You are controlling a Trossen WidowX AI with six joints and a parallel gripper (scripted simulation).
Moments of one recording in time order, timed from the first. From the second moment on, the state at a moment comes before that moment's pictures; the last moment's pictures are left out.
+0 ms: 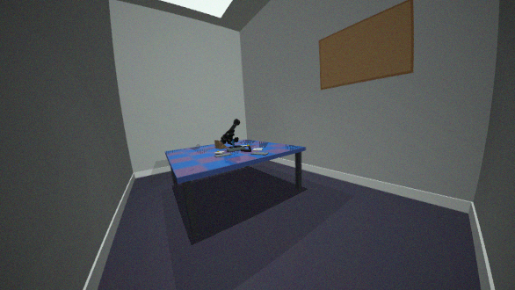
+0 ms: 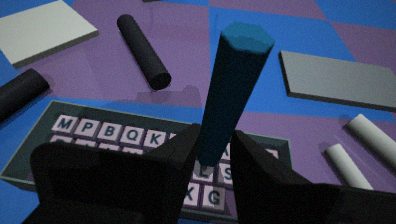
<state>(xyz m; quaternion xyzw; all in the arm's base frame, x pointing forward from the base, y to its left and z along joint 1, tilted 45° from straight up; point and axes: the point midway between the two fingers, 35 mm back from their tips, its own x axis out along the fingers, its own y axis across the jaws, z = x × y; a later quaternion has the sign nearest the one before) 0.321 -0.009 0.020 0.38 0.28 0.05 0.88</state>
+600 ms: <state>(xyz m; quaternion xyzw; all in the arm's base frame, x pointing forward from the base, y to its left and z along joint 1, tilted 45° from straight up) 0.322 -0.036 0.042 0.38 0.29 0.04 0.88</state>
